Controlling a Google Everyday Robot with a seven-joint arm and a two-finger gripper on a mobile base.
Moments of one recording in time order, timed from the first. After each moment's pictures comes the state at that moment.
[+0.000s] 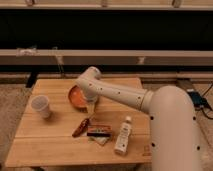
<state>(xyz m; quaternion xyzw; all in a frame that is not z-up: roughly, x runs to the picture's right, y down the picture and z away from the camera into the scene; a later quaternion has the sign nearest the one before) -0.091 0.107 0.887 -0.31 -0.04 -0.01 0.95</state>
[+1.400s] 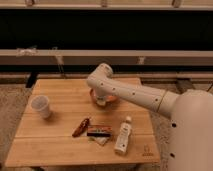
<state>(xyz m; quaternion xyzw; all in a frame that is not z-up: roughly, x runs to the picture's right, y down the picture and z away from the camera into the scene) -0.012 0.087 0.850 -0.27 0.03 0.06 0.96</state>
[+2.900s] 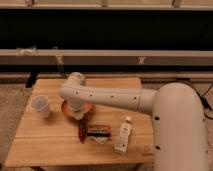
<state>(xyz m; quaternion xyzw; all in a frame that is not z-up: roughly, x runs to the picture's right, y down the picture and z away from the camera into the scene) -0.166 0.148 0.804 -0.32 -0.08 -0.12 0.94</state>
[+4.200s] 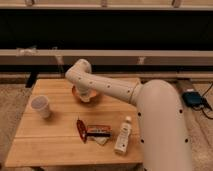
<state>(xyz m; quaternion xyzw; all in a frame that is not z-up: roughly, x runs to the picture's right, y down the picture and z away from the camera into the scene) -0.092 0.065 0.881 -0.28 0.01 -0.03 0.96</state>
